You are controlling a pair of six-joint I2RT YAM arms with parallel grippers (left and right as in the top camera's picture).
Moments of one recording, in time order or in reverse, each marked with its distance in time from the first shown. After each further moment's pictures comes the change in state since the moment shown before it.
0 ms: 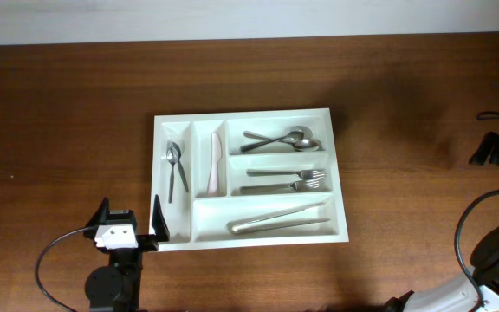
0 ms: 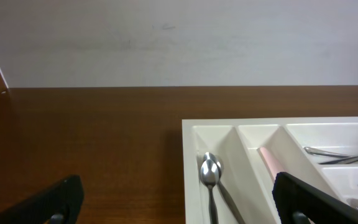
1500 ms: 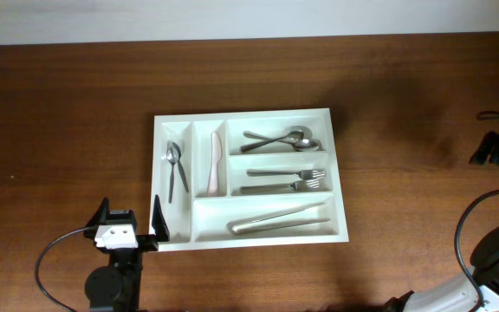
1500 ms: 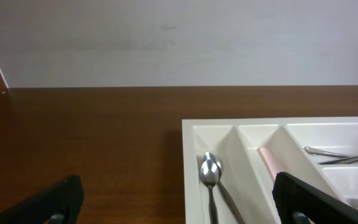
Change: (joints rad) left arm 0.000 0.000 0.000 0.000 0.000 0.000; right arm 0.000 0.000 0.000 0.011 0.000 0.001
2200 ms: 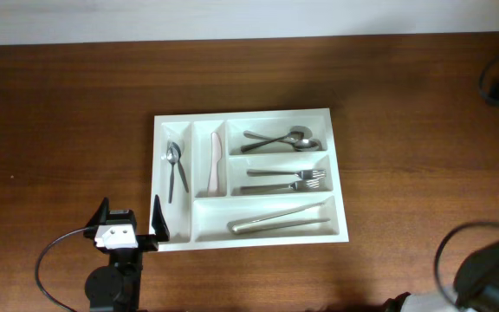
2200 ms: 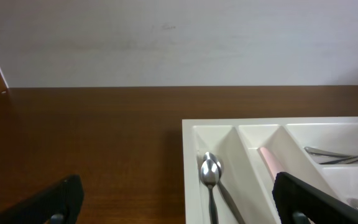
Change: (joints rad) left arm 0.000 0.000 0.000 0.000 0.000 0.000; right arm 0.151 -0.199 -0.029 0.589 -0.089 0.000
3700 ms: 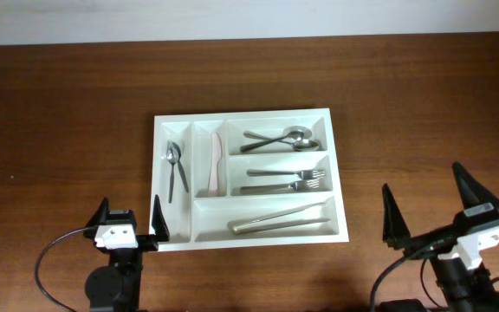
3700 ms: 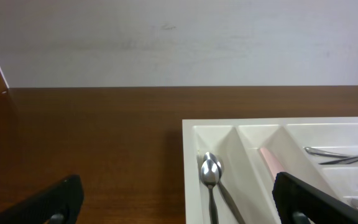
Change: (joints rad) left arm 0.000 -0.001 0.000 -0.002 -0.001 0.000; right arm 0.627 -1.390 -0.816 0.233 -0.018 0.000
